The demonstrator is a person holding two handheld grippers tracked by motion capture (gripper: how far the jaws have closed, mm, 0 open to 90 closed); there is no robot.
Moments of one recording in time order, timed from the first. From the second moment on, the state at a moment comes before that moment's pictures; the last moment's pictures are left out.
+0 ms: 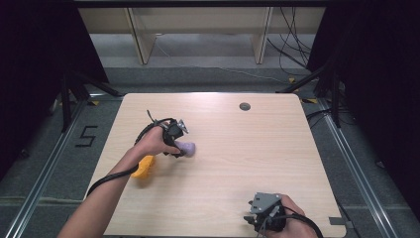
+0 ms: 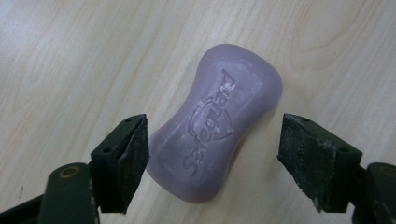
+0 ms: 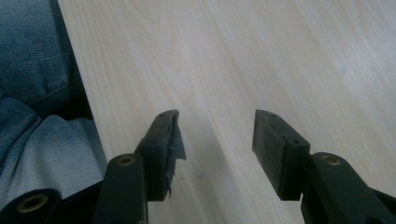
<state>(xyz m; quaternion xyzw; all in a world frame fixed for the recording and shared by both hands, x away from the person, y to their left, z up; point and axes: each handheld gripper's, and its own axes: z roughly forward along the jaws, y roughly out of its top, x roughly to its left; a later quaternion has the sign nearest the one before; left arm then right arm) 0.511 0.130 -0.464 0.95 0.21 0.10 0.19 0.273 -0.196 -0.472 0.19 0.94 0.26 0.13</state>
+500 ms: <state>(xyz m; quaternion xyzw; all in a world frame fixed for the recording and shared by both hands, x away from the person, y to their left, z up) 0.521 0.122 -0.473 0.96 0.22 0.09 0.17 0.273 -0.196 -0.475 0.18 0.94 0.26 0.12</state>
